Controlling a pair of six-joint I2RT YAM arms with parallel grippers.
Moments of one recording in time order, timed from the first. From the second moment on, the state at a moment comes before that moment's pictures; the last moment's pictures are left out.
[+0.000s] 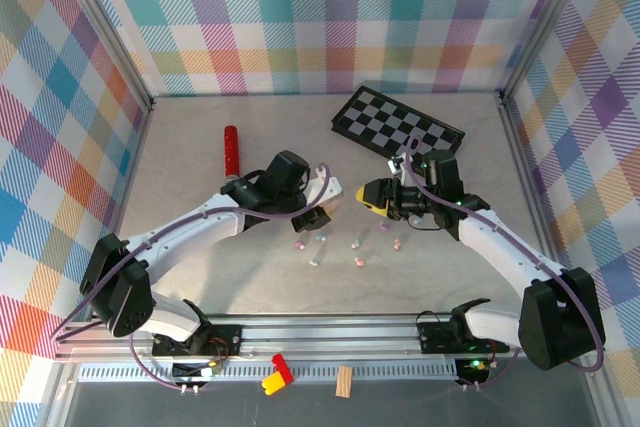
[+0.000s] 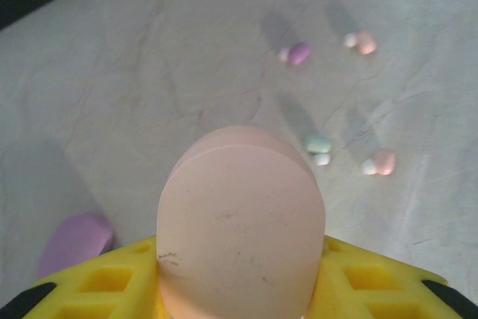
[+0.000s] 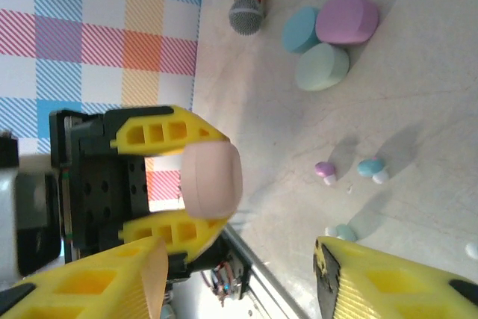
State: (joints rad) left arm -0.76 1.43 1.09 -0.50 0.22 0.39; right arm 0.36 1.21 0.74 -0.16 -0.87 0.80
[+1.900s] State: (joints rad) left arm -0.84 1.30 0.67 0.56 0.13 0.06; right arm 0.26 1.18 0.75 0.20 -1.03 1.33
